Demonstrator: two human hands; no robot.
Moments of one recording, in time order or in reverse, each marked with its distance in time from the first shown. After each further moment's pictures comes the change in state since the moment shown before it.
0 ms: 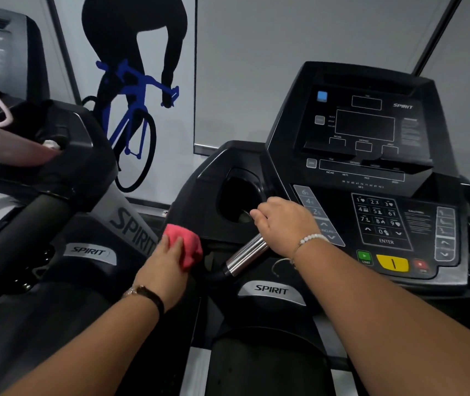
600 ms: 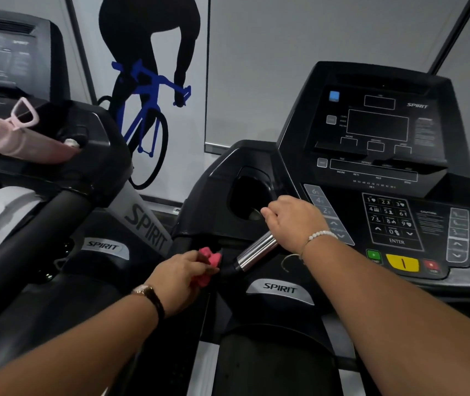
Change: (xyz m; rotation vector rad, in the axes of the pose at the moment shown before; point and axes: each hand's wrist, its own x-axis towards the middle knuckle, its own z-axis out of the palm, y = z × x) left_hand -0.021 -0.018 -0.004 -0.086 0.024 0.484; right_hand 0.001 -0.001 0.000 -0.002 0.002 0.000
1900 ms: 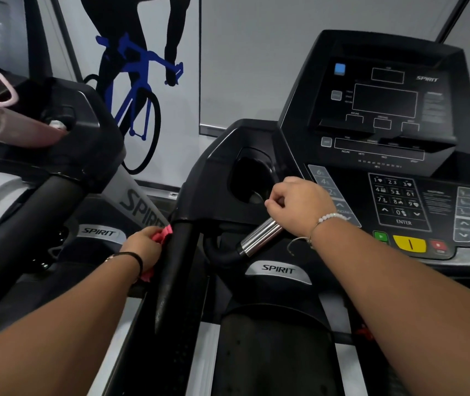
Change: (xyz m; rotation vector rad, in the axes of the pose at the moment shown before) left_hand 0.021 -0.062 -0.015 -0.235 -0.016 -0.860; right_hand 0.002 0.003 0.009 0.082 0.059 0.026
